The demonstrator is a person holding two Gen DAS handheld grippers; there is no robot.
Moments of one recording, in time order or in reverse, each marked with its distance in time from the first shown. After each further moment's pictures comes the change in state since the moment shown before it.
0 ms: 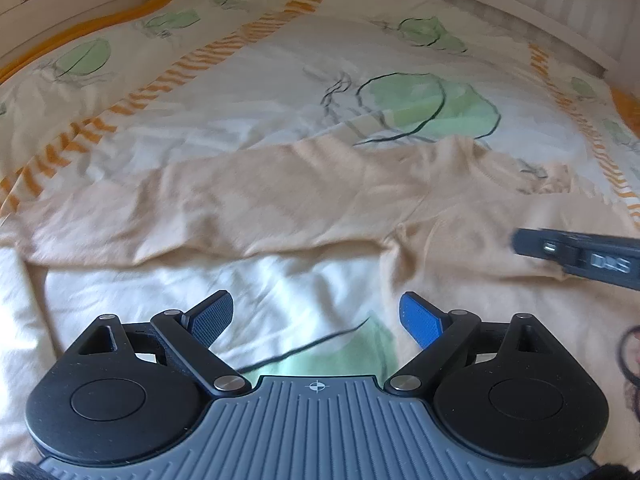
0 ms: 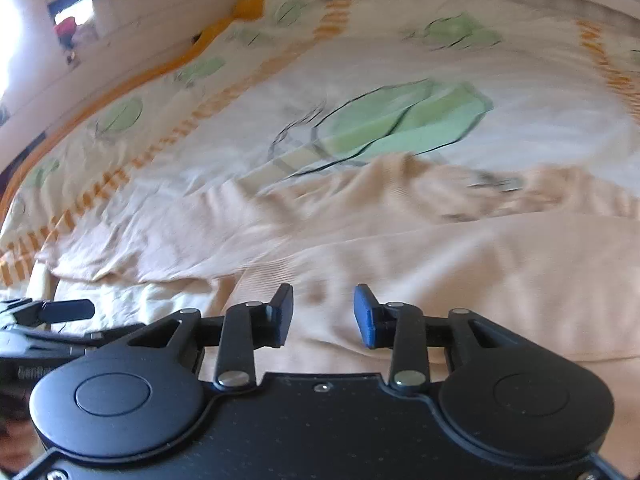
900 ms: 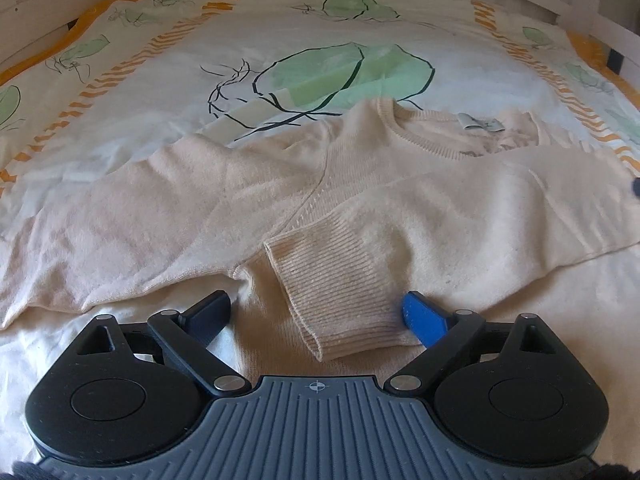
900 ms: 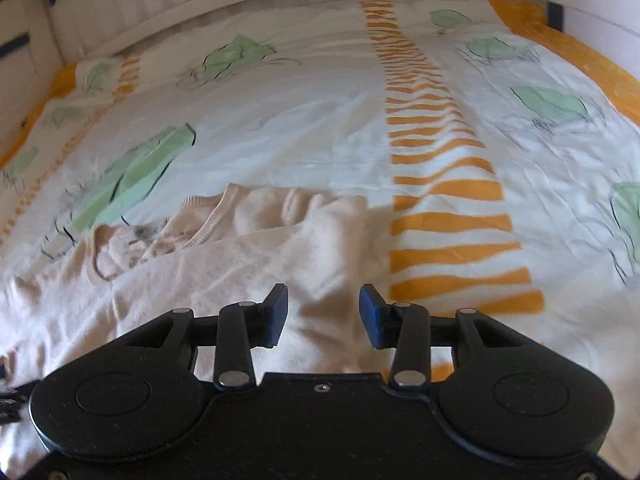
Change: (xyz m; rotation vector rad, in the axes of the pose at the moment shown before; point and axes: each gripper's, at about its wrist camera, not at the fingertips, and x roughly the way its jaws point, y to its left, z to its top) left arm 0.066 -0.078 -0.006 0.170 0.003 -0.045; right arm -0.050 -0.203 -0.004 0.263 -0.050 -0.373
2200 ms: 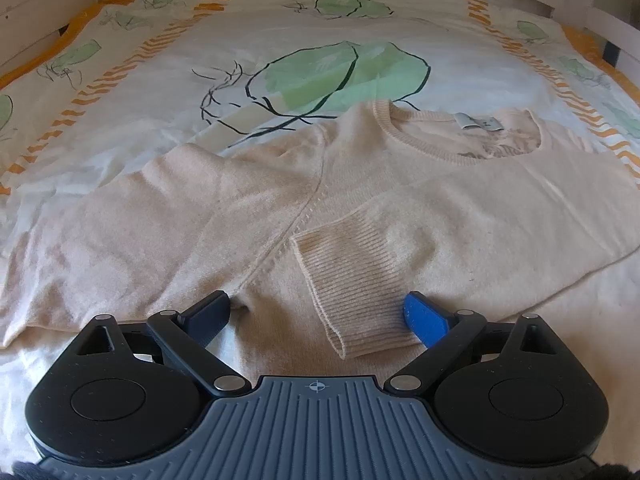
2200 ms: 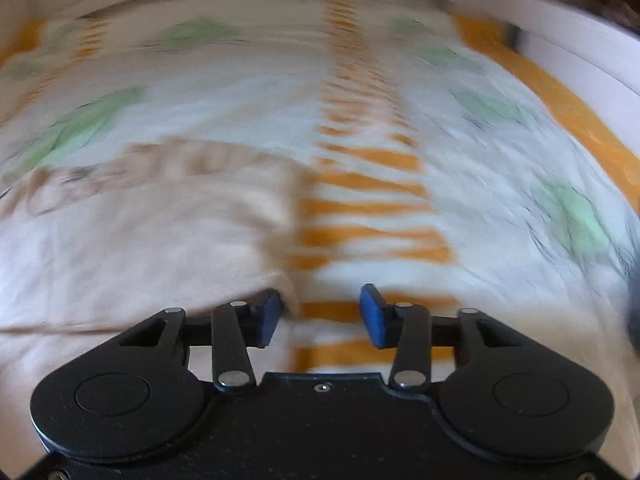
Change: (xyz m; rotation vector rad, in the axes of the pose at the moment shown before) left arm 0.005 -0.003 0.009 0.028 0.008 0.007; right arm -0.017 -0.025 -0.041 -0.017 0.005 -0.200
